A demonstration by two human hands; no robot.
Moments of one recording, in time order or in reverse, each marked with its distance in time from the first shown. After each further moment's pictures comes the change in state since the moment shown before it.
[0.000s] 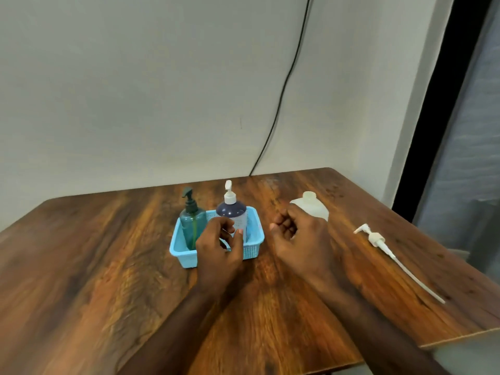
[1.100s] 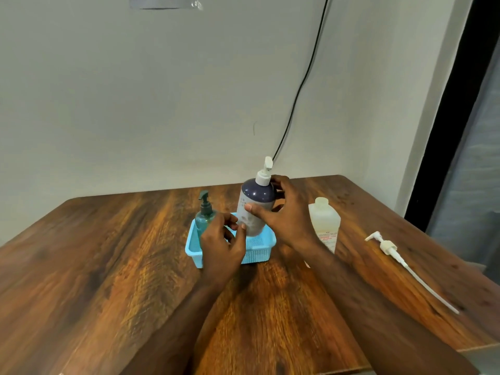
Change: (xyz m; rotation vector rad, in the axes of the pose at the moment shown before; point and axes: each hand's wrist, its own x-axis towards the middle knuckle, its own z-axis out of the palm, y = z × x) left_hand 0.018 -0.008 -0.011 -0.015 0.018 0.015; right_hand 0.060 -0.005 0.048 0.373 -0.024 -0.088
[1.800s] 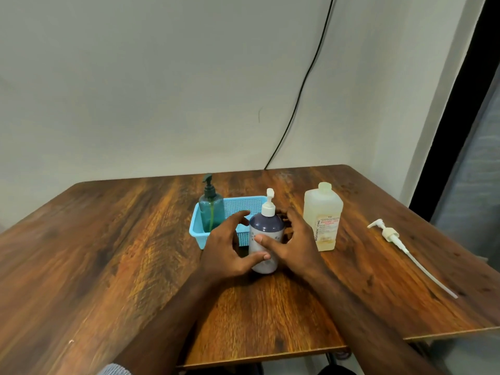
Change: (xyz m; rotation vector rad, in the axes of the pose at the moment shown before) left_hand -0.028 -0.007 -0.027 0.050 -0.358 0.135; right_hand -0.074 0.036 -0.007 0.021 -0.155 0.113
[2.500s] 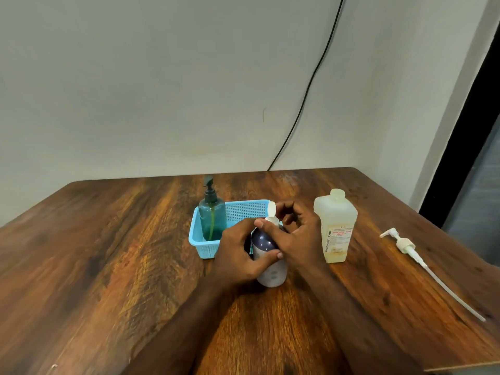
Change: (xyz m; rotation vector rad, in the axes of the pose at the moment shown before) left_hand 0.020 -0.002 0.017 -0.269 -0.004 0.012; right_hand 0.031 -0.014 0.016 0.147 0.205 -0.121
